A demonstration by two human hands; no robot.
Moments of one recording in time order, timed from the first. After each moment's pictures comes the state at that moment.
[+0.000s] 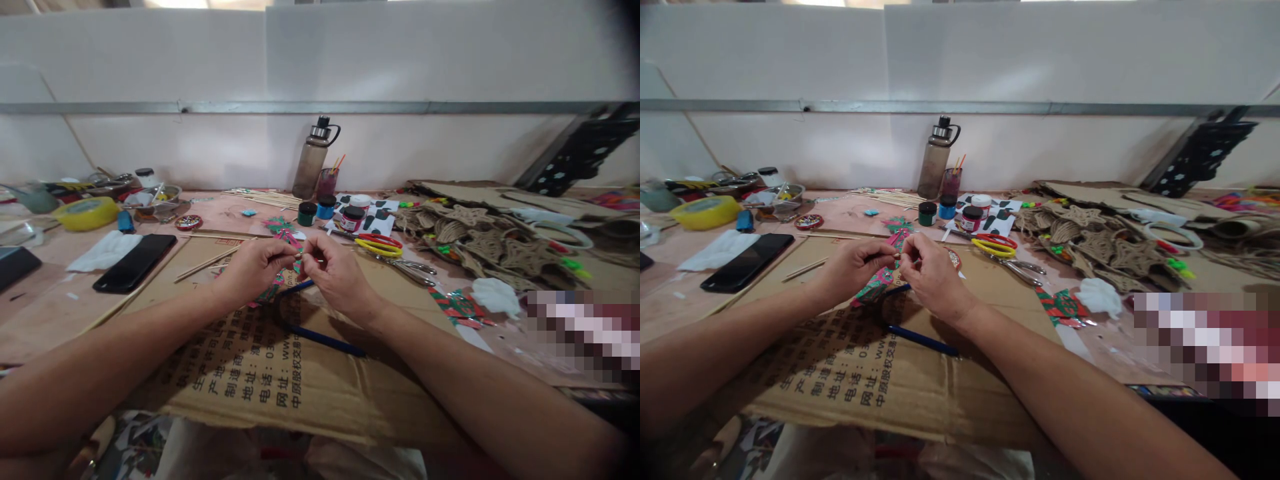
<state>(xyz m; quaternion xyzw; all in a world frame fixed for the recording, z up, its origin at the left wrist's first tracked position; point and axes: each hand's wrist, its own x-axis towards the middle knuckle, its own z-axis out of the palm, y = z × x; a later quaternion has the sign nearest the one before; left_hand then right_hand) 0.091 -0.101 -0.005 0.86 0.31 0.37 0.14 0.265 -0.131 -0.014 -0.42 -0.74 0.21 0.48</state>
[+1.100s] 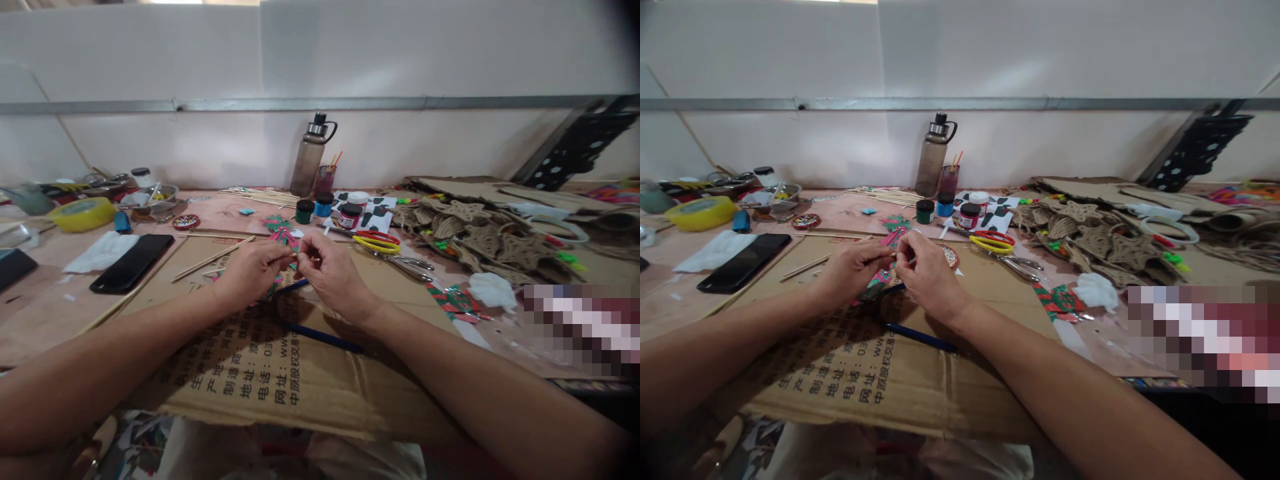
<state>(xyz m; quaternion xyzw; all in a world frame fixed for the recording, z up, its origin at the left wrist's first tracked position) 0.089 -0.101 -0.014 0.88 0.32 0.34 0.07 0.262 -0.132 -0.017 -0.43 -0.74 0.19 0.48</state>
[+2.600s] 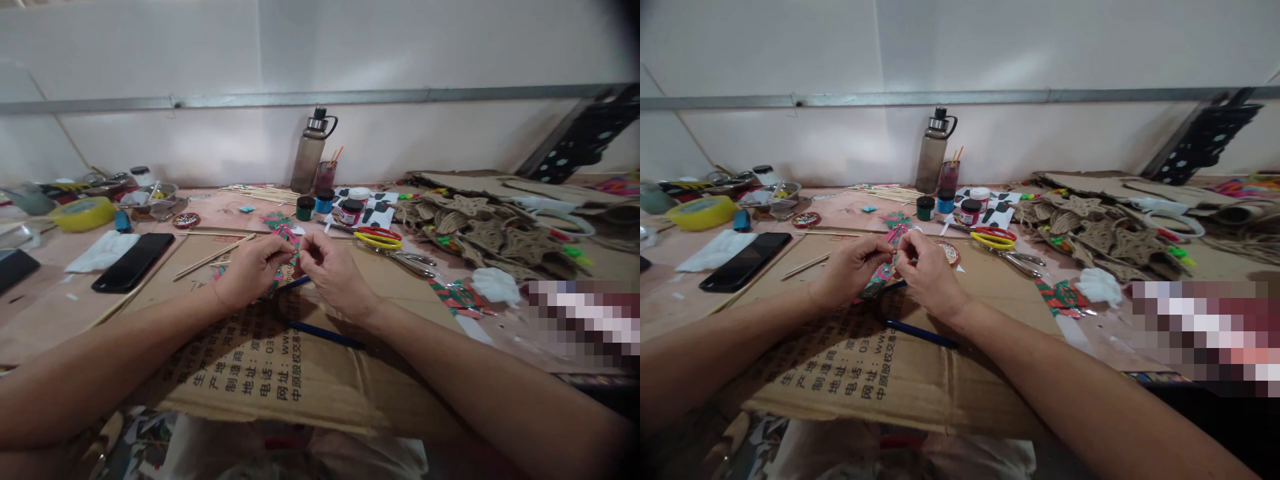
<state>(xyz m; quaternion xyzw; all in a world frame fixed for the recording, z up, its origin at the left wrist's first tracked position) 0.089 -0.099 -0.021 0.86 0.30 0.40 0.08 0.259 -0.135 -0.017 -0.41 -0.70 0.29 0.50</state>
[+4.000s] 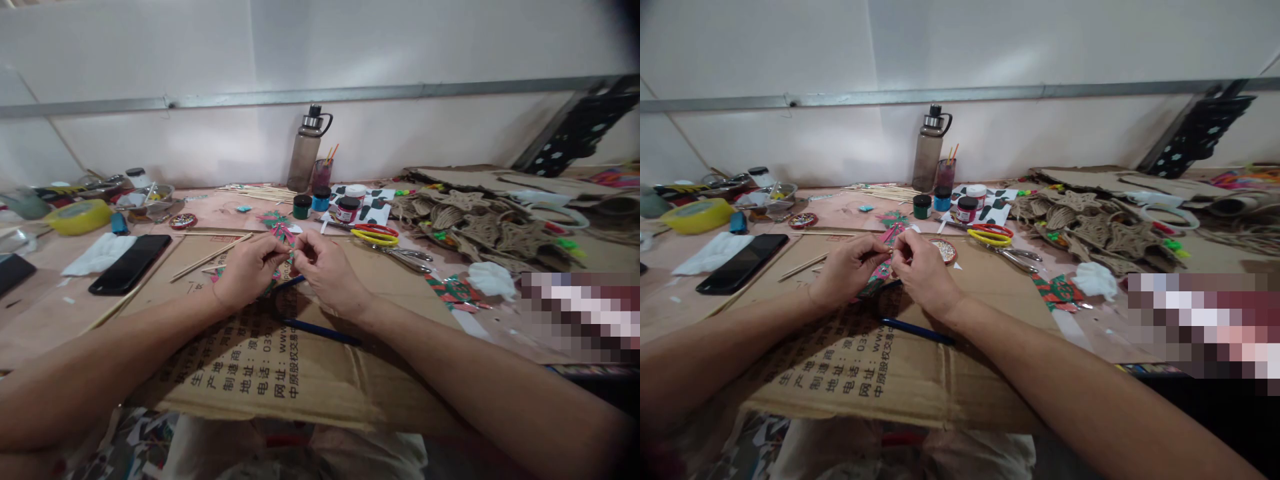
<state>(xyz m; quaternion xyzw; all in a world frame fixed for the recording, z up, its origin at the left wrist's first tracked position) 0.090 -0.099 -0.023 0.86 0.32 0.39 0.07 0.258 -0.136 -0.014 -0.44 -0.71 0.23 0.49</state>
